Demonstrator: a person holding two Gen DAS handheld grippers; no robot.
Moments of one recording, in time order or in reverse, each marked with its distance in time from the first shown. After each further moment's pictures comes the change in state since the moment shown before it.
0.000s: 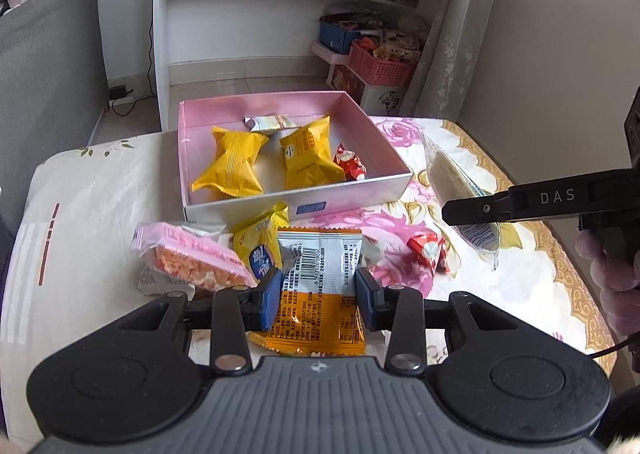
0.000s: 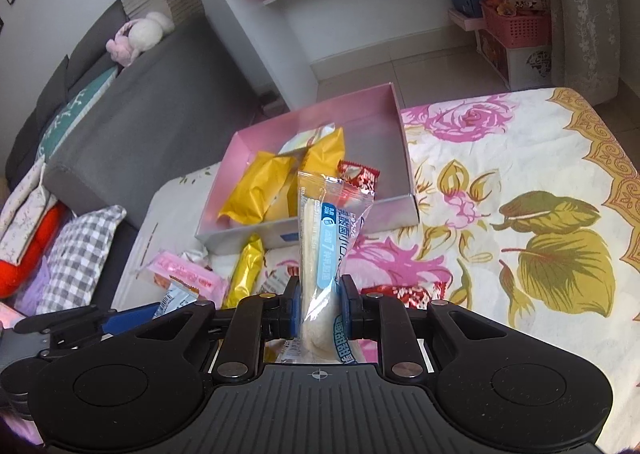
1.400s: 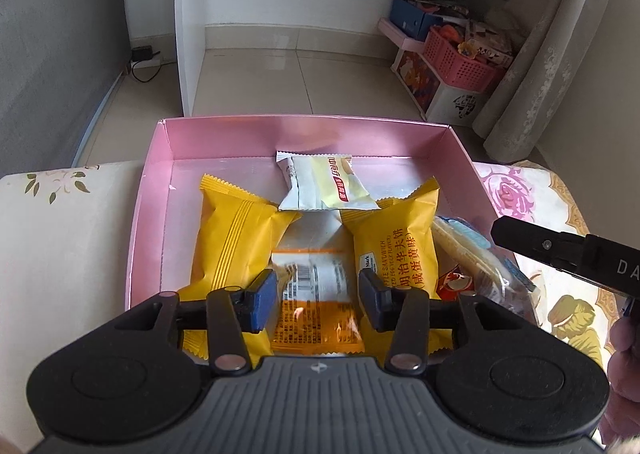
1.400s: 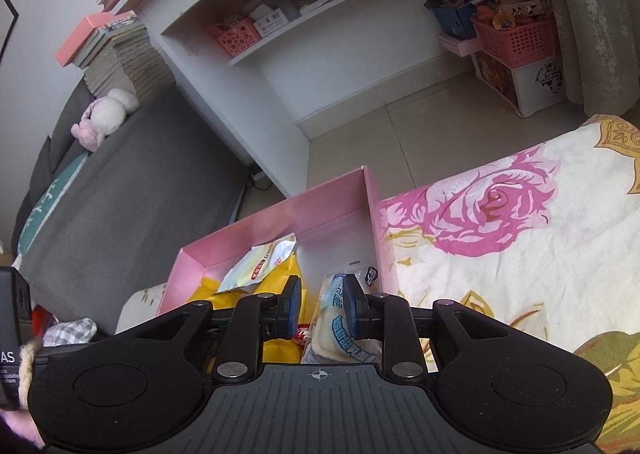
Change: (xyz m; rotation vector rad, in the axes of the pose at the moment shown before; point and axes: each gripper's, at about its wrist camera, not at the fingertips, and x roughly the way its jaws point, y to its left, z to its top) left arm 0.142 0.032 0.100 -0.148 0.102 0.107; right arm 0.107 -0.061 0.085 0.119 -0.159 0.062
